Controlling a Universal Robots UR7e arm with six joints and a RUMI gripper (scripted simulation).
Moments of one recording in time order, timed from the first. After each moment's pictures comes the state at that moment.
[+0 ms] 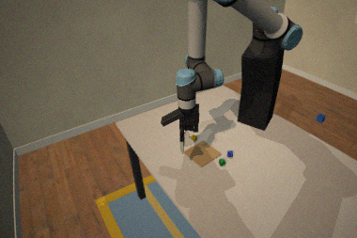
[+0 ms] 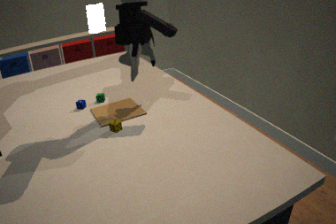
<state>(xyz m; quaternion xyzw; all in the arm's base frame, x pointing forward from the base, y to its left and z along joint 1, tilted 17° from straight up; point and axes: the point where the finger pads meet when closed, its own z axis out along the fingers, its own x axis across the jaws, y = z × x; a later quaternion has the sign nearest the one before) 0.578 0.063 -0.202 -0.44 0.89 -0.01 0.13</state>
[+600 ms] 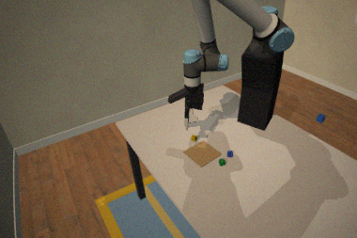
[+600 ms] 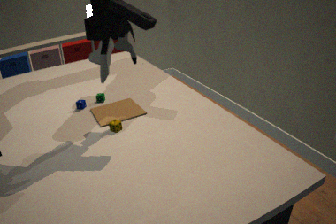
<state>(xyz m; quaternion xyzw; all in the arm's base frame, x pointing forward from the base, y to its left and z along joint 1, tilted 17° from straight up) 0.492 -0.026 -0.197 -0.41 0.90 0.00 0.14</state>
